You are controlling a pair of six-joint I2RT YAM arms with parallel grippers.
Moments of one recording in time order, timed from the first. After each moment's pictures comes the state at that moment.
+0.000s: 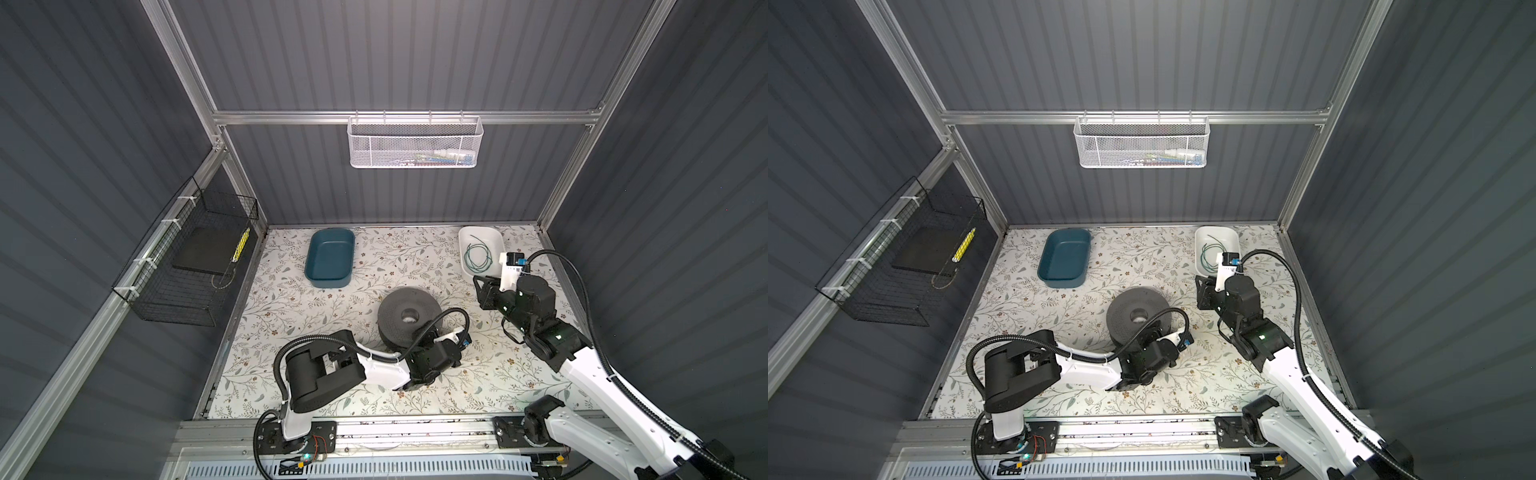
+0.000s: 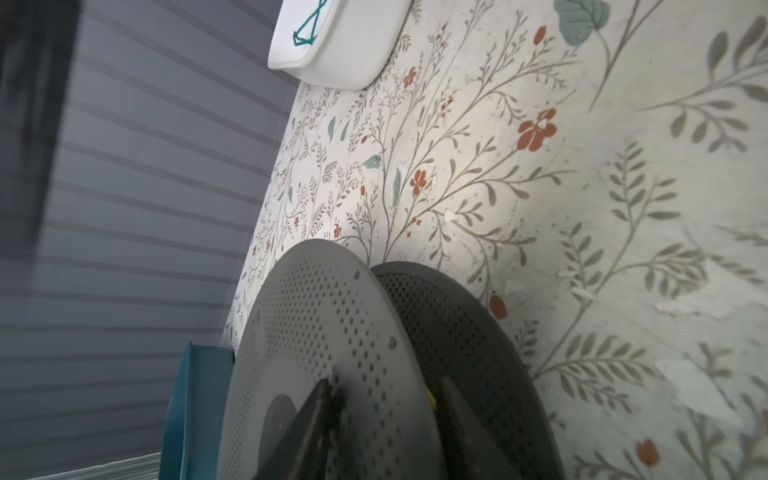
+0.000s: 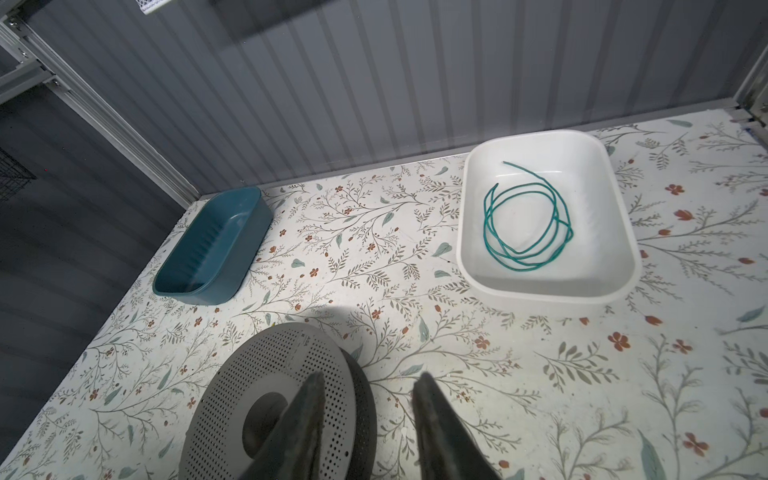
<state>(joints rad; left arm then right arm) -1.26 1.90 0.93 0.26 -0.77 0.45 0.43 0.89 0.72 -0.18 0.09 0.38</state>
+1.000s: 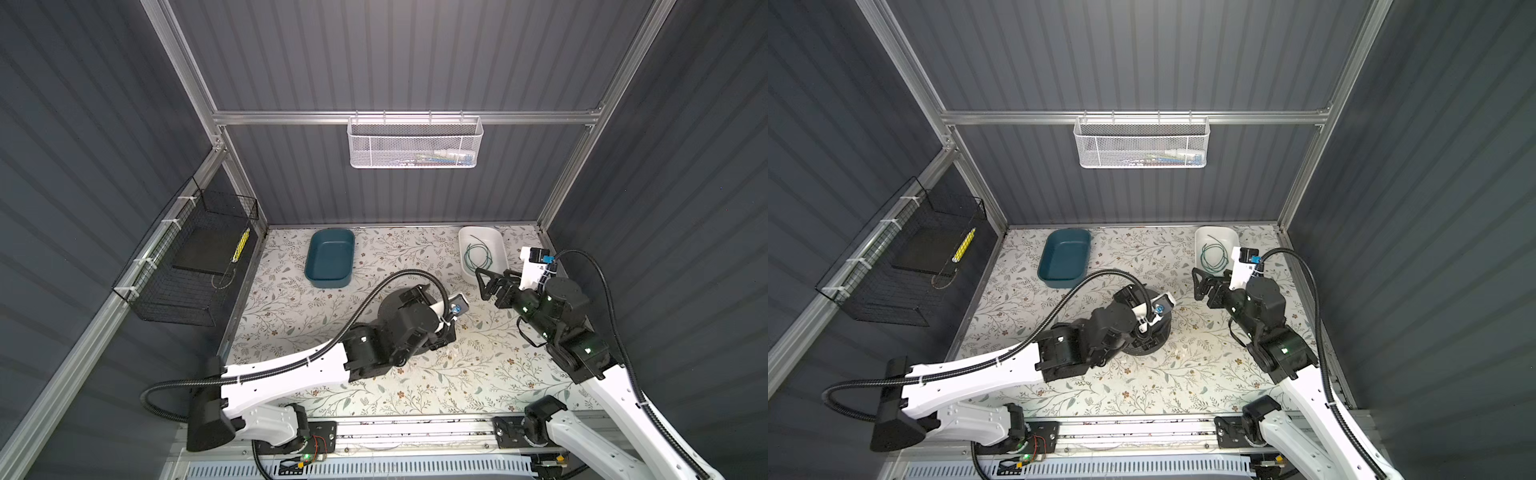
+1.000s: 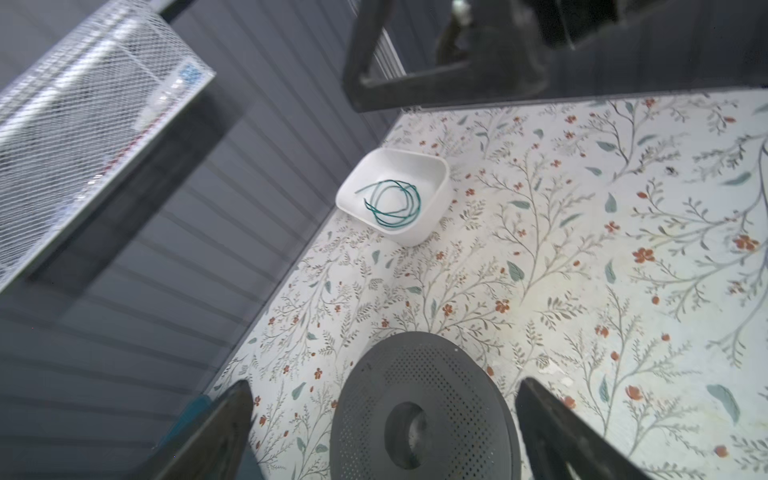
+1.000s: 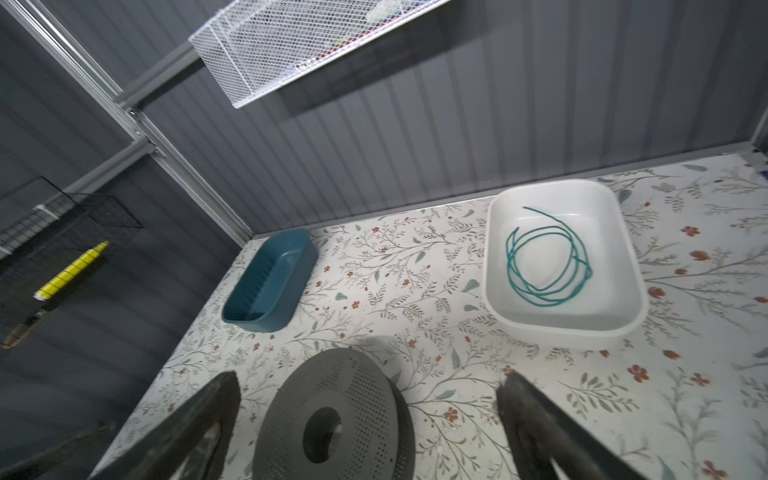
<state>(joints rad) -1.26 1.28 1.11 -0.21 -0.57 0.34 0.40 0.75 0.82 -0.26 0.00 0.45</state>
